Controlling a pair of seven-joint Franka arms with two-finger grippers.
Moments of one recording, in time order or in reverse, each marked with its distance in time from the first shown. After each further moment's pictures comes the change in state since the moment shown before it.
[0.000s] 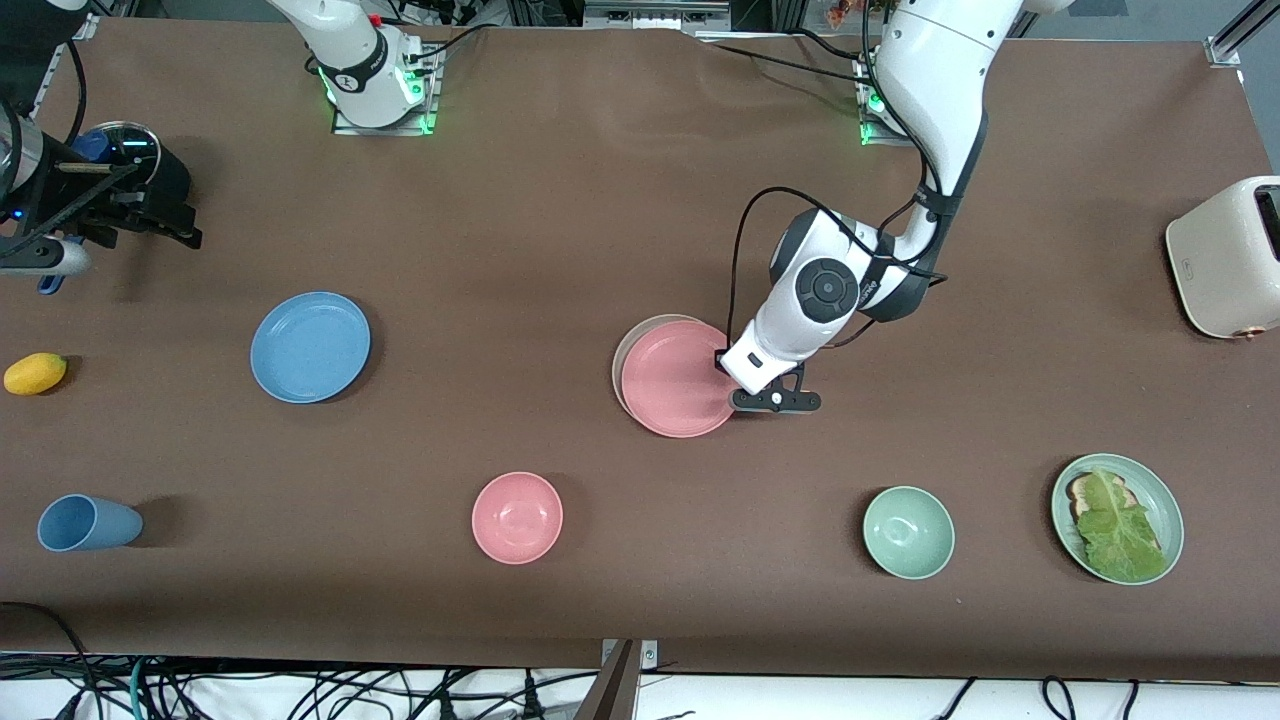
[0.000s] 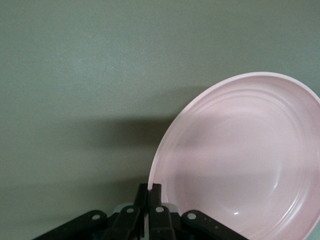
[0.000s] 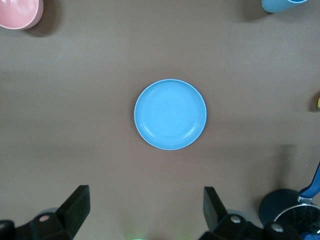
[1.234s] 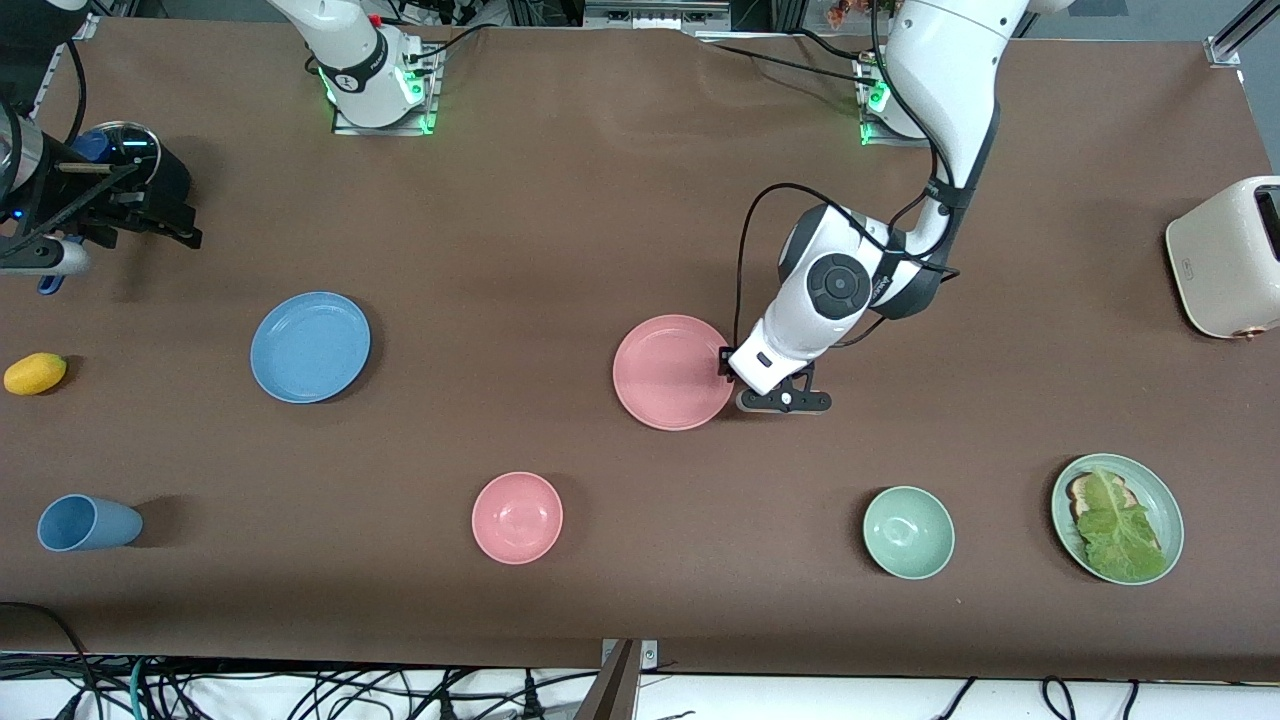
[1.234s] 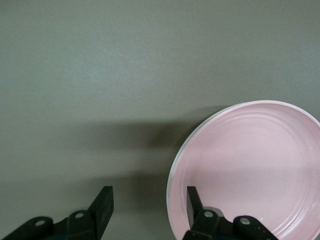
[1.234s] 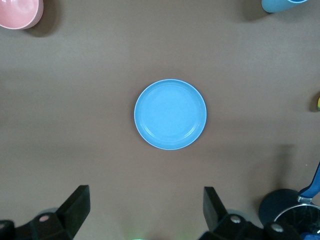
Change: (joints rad) left arm 0.007 -0.040 0.016 -0.005 0.027 -0.025 0.000; right arm 0.000 0.000 0.000 0.000 0.000 0.000 0.000
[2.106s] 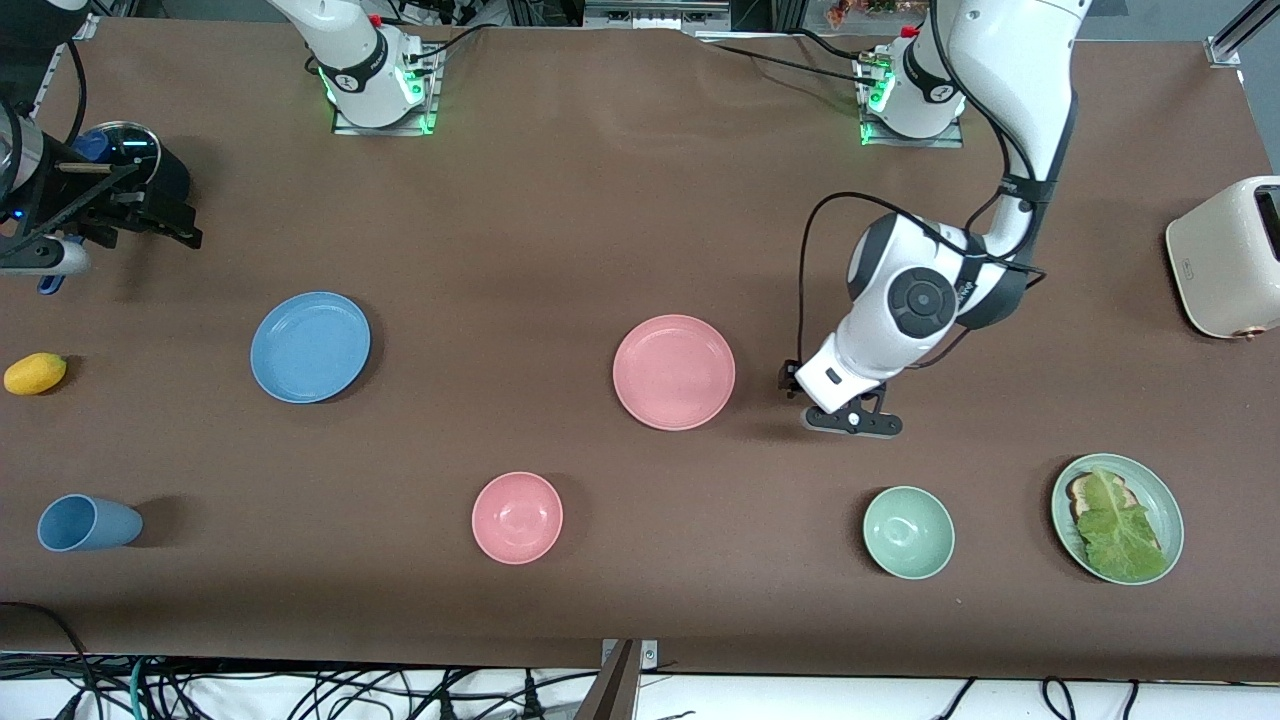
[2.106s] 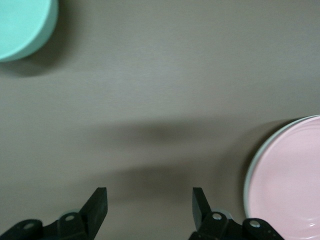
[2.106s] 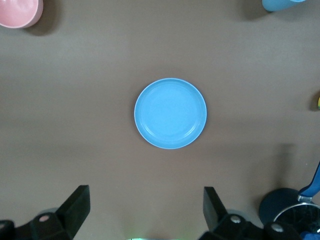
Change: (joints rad) left arm 0.144 -0.055 0.009 0.000 0.066 -0.088 0.203; right arm 0.001 0.000 0.002 0.000 0.000 -0.017 0.001
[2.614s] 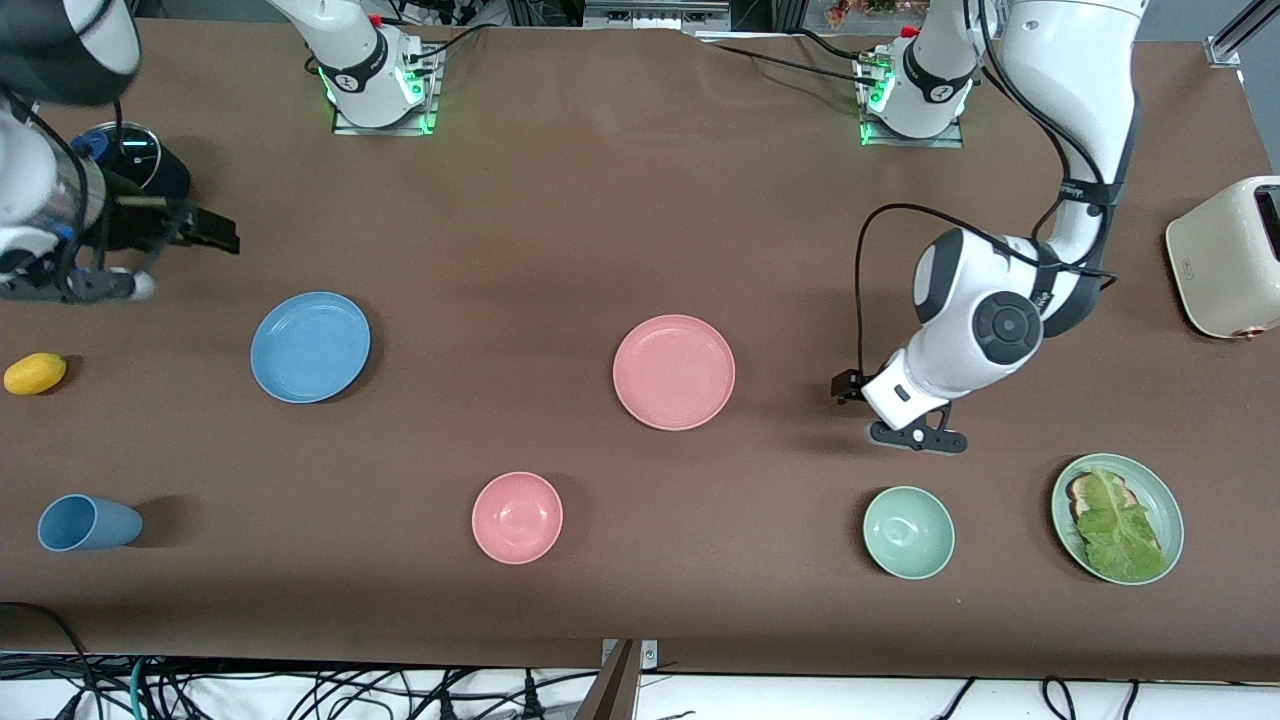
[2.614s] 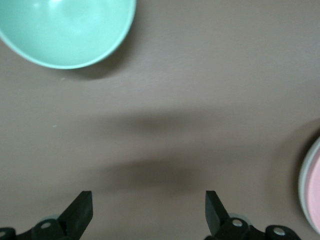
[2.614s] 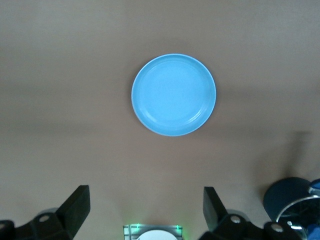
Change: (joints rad) left arm 0.121 -0.017 0.005 0.001 0.000 -0.068 0.132; right arm 0.011 0.112 -0.005 -0.038 -0.010 0.018 0.001
